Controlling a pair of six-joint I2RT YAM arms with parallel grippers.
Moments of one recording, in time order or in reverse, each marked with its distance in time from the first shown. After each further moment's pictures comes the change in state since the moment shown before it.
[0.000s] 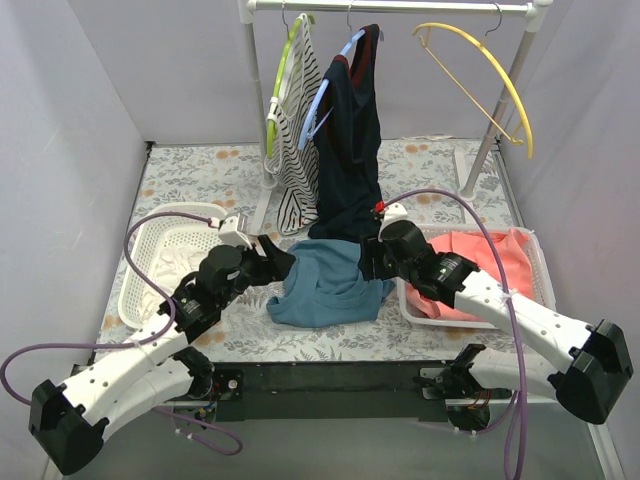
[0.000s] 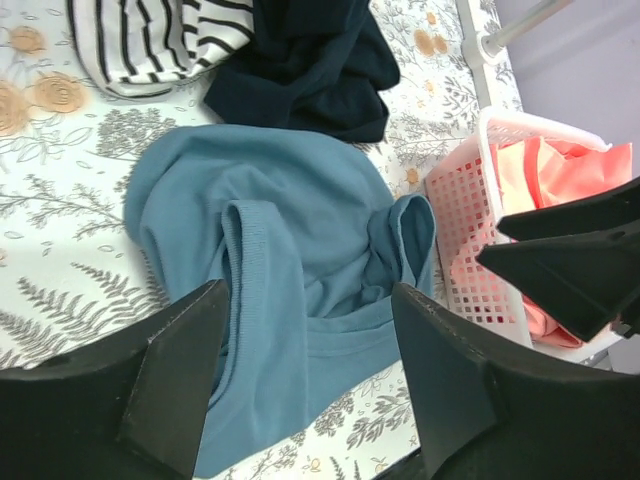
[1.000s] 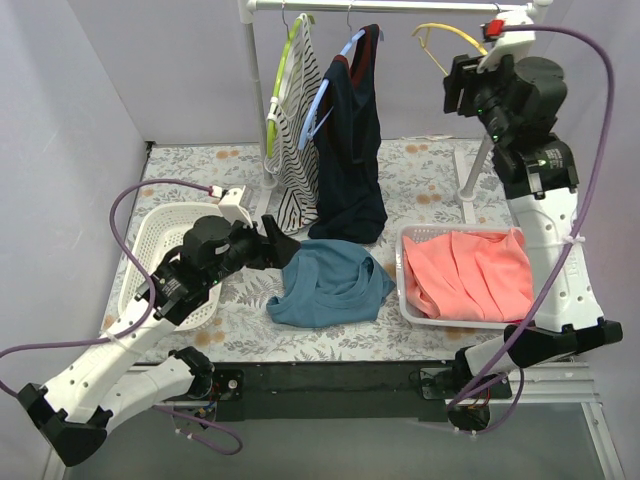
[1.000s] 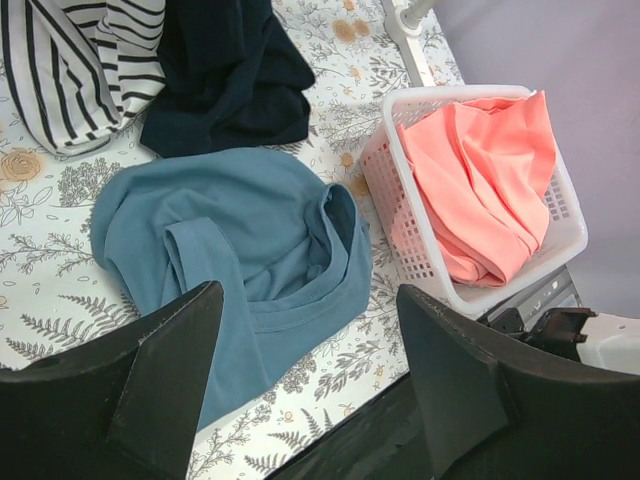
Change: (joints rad) left arm 0.000 0.043 0.374 -0.320 0.129 0.138; right arm -0.518 0.329 1.132 -0.122 -0.129 -0.507
